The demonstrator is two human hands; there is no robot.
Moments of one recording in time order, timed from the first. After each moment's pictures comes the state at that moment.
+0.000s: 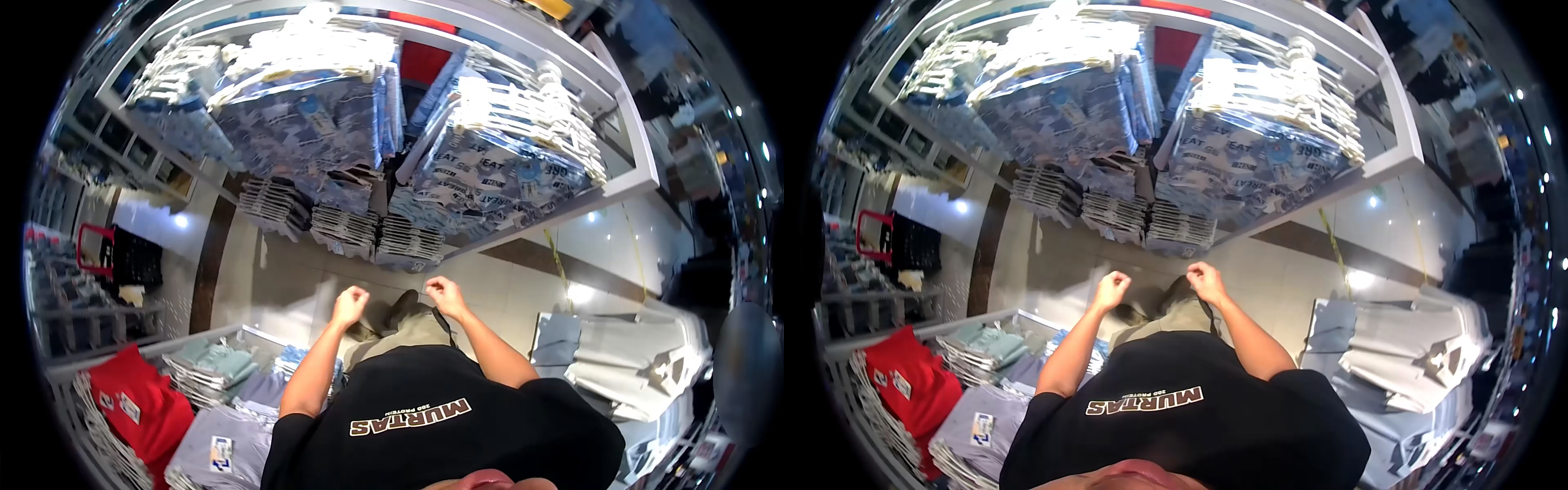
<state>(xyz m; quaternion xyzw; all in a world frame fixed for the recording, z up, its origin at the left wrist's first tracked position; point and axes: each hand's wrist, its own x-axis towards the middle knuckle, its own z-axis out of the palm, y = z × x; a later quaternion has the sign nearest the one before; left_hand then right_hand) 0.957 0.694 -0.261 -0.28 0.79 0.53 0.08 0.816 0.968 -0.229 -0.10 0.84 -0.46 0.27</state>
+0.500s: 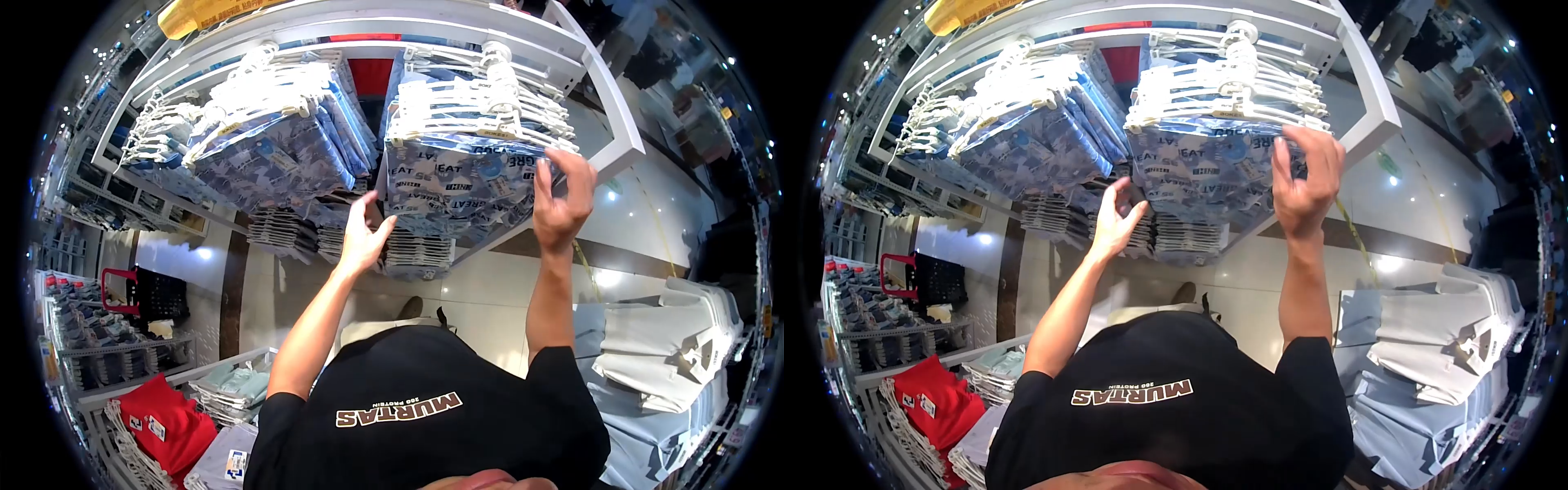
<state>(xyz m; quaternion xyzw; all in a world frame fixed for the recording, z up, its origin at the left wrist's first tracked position) 0.764 0.714 -0.061 -0.08 0.78 0.59 -0.19 0.673 0.988 0.126 -0.27 0.77 -0.34 -0.47</state>
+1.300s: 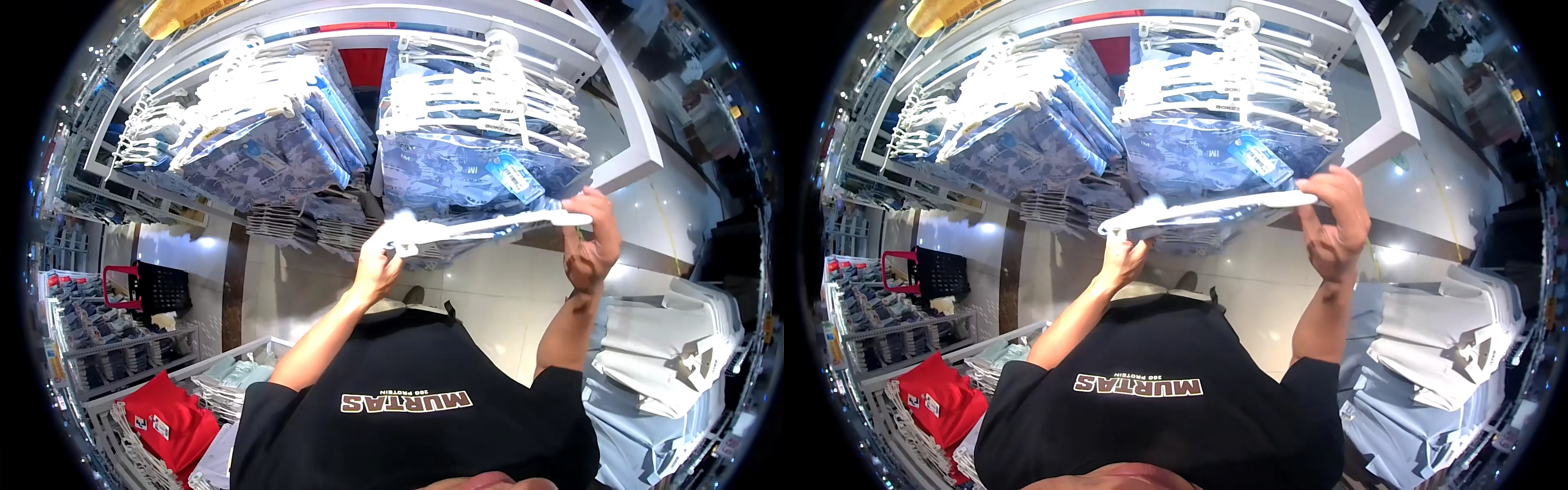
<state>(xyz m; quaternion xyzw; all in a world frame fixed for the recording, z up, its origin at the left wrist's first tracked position) 0.790 0.756 -0.023 0.01 0.78 0.61 -0.12 0.685 1.039 0.130 -0.38 0.78 -0.38 -0.33</state>
